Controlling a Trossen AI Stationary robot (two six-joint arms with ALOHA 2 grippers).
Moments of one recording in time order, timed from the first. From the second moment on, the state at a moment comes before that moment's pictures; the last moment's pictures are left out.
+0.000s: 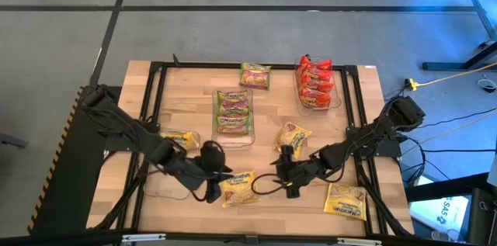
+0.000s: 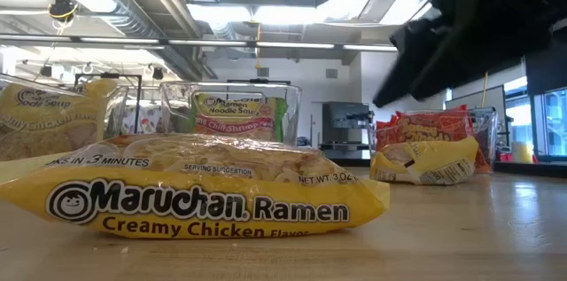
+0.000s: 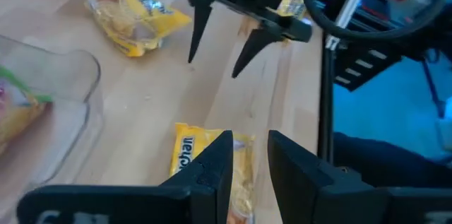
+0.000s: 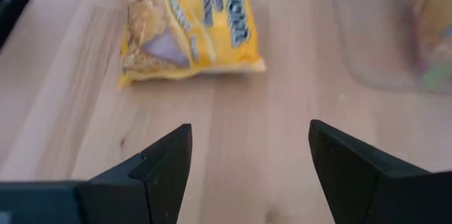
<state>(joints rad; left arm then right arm) -0.59 1.45 1.18 -0.41 -0.49 -0.80 0.52 1.62 0.86 -0.06 0.32 0.25</state>
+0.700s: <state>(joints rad) -0.60 1.78 1.18 -0.40 -0.20 -0.97 0.65 1.79 0.78 0.45 0.42 0.43</state>
